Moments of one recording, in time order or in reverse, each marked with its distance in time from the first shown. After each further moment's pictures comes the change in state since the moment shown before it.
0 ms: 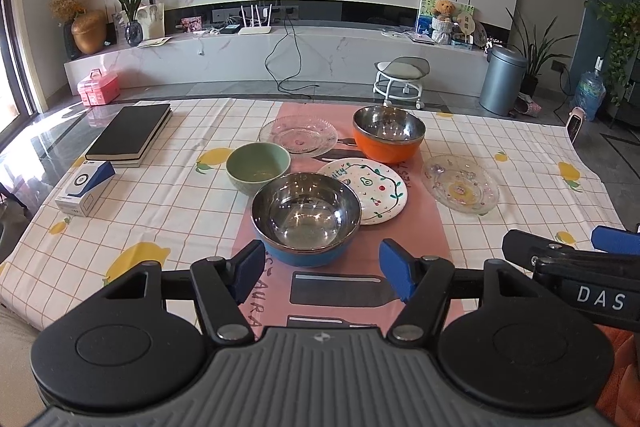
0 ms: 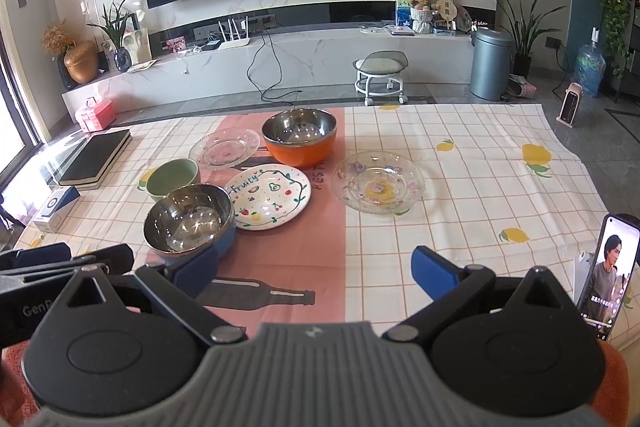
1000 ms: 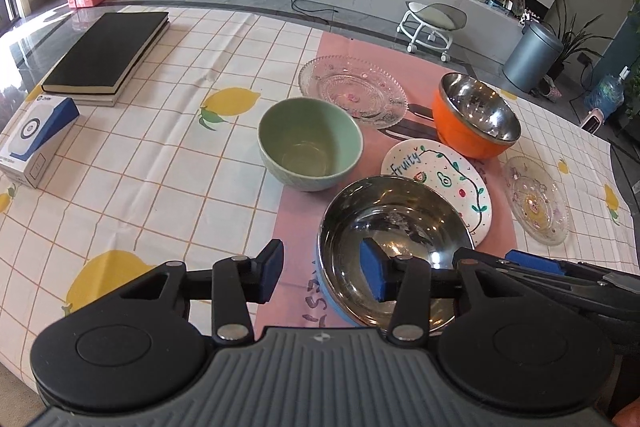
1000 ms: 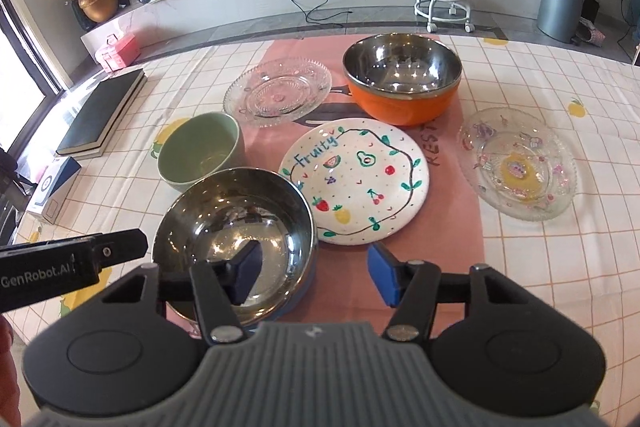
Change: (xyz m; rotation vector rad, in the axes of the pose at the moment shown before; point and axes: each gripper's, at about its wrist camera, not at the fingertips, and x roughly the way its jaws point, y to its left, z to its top) left arm 0.152 0.102 0.051 -0.169 0.273 -0.083; right arm 0.196 0.083 0.047 0.005 0.307 0.124
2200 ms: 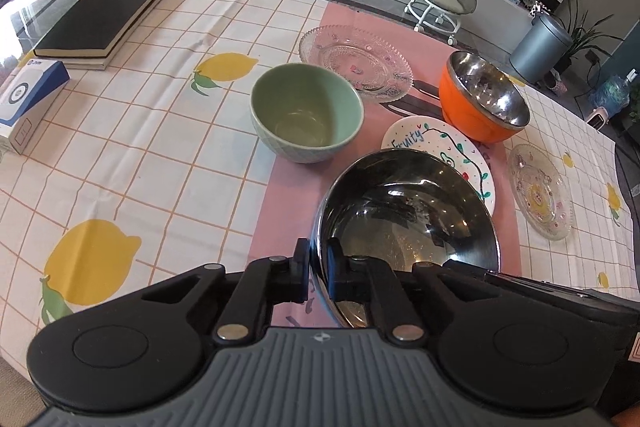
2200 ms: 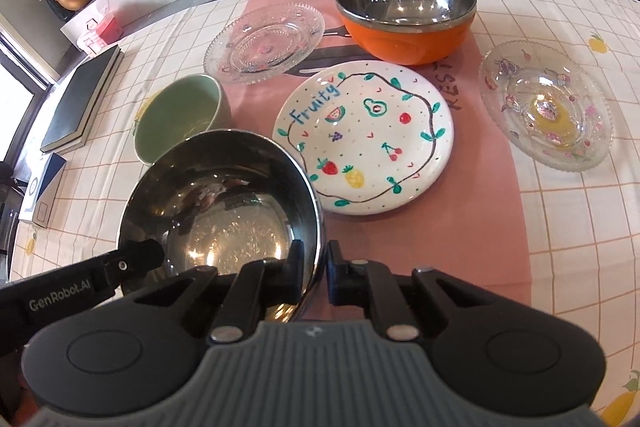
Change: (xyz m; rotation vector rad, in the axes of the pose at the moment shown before) left arm 0.009 -0.005 -0.006 -0.041 0.065 -0.002; right arm 0.029 -0.004 -0.001 0.107 0.129 0.030
